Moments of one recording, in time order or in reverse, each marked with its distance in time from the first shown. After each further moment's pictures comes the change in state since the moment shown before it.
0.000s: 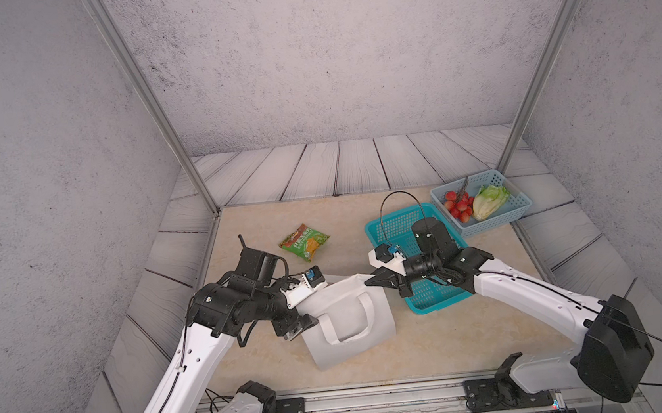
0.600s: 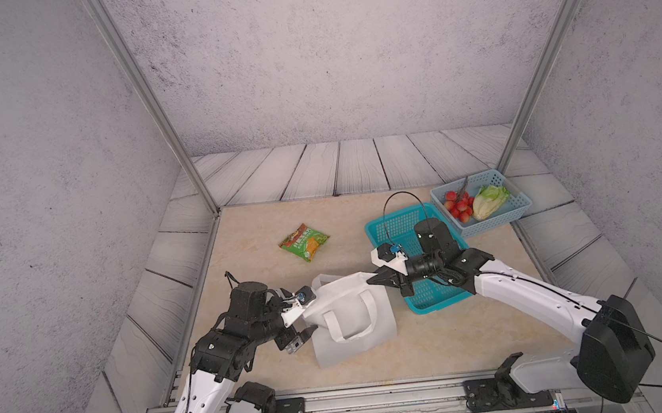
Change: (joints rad) left arm 0.106 -0.263 -0.446 0.421 0.037 -0.034; right arm -0.014 -0.004 -0.031 0.032 0.004 0.005
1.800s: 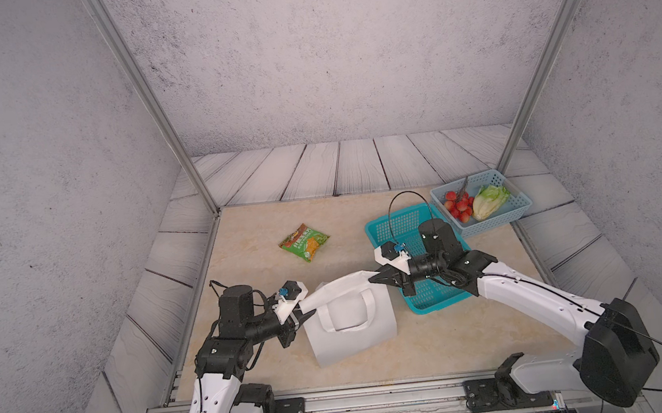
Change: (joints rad) left arm 0.219 -0.034 -0.137 0.191 0.436 -0.110; right arm -0.021 -0.027 -0.033 0.043 -0.011 0.036
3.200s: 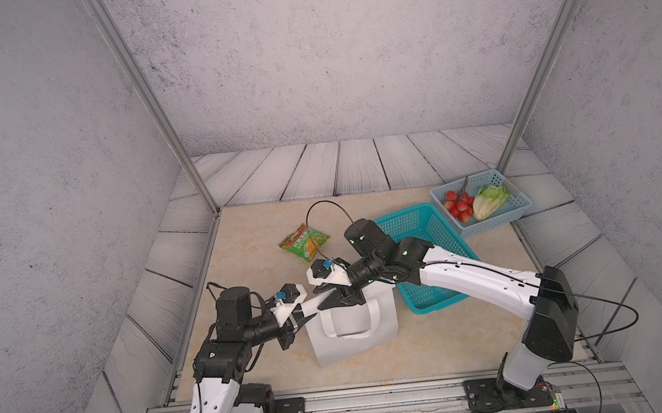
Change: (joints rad) left arm 0.010 -0.027 -0.002 0.009 0.063 0.012; right arm 0.362 0.378 0.560 -0.323 0.150 -0.050
